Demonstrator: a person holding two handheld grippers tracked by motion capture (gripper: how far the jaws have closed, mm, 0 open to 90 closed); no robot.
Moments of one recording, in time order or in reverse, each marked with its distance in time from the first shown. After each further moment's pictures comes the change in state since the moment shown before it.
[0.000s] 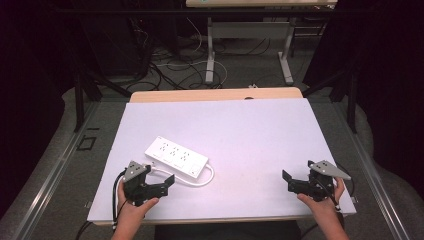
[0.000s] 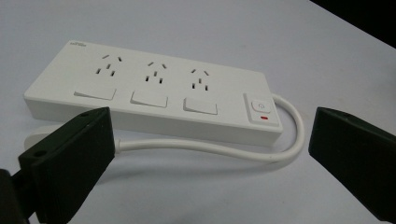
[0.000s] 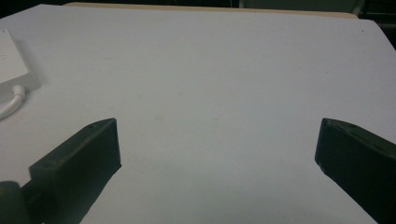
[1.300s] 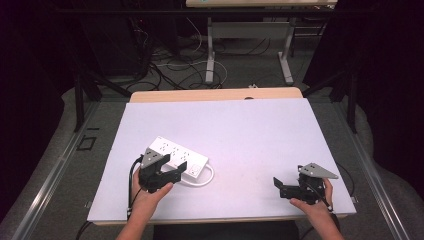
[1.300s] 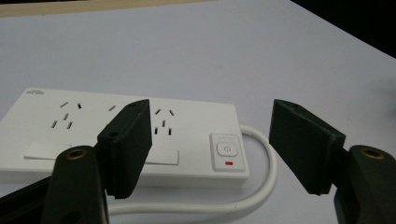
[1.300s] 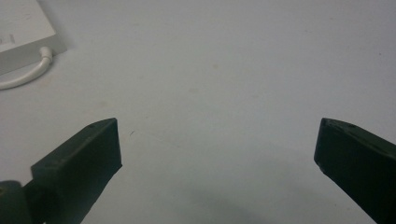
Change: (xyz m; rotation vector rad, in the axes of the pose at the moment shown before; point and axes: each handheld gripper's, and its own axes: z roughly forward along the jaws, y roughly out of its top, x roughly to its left) left arm -0.034 0.041 0.023 0.013 -0.015 0.049; right arm 0.019 -0.005 0.008 0.085 0.075 -0.055
